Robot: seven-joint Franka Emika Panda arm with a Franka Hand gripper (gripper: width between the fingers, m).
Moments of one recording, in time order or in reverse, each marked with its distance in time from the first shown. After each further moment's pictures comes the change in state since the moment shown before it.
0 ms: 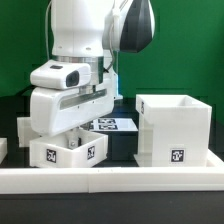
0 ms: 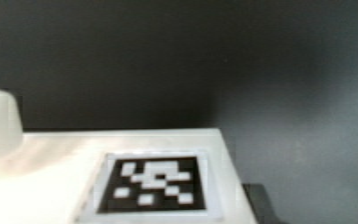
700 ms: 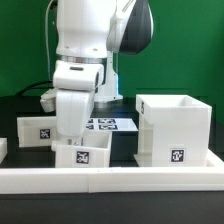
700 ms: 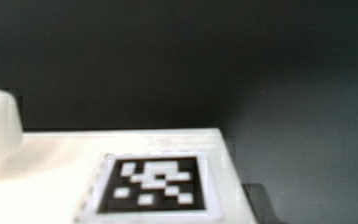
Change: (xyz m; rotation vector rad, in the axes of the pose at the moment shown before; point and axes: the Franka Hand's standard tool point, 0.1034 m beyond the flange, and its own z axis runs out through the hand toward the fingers) arm 0.002 -0.003 0.000 -0.015 -0.056 -0.518
